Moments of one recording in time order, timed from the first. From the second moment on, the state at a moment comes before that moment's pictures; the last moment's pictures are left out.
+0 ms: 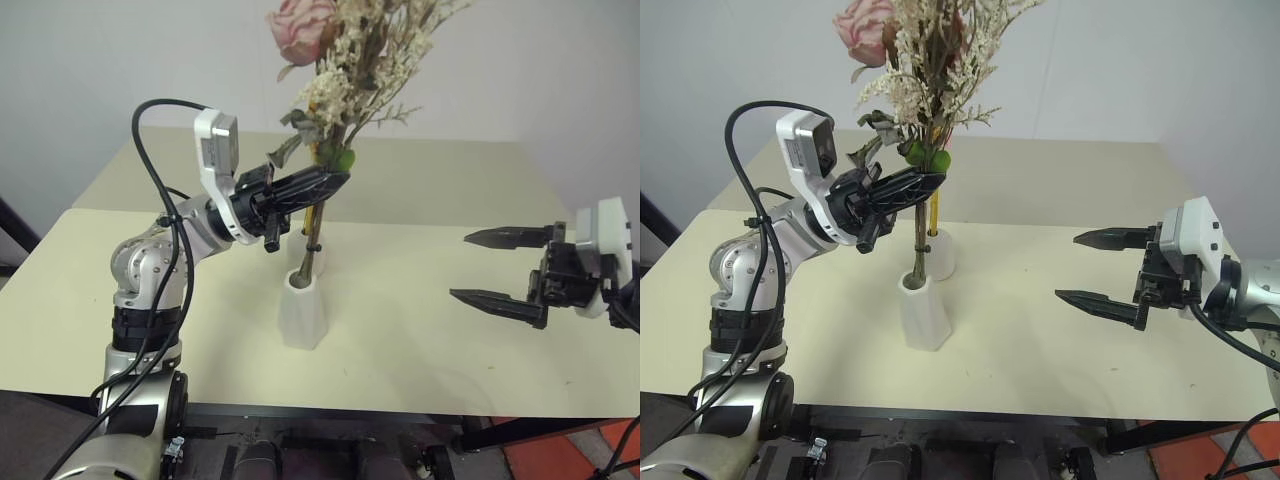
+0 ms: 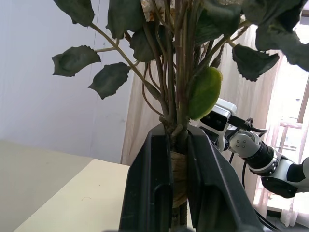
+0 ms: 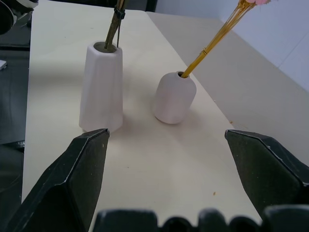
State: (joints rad) left arm -0.82 0.41 0.13 -0.07 -0.95 0.73 -0.99; right arm -0.22 -0.99 -0.39 -0.38 0.69 0.45 1.15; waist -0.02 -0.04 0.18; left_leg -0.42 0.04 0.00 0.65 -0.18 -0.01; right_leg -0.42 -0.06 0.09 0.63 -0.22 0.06
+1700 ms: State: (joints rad) left arm -0.78 0.43 0.15 -0.08 -0.98 0.77 -1.03; right arm -0.29 -0.99 -0.33 -0.32 0.67 0.40 1.19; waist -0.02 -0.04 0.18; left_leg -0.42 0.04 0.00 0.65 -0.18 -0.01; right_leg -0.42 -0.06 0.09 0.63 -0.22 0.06
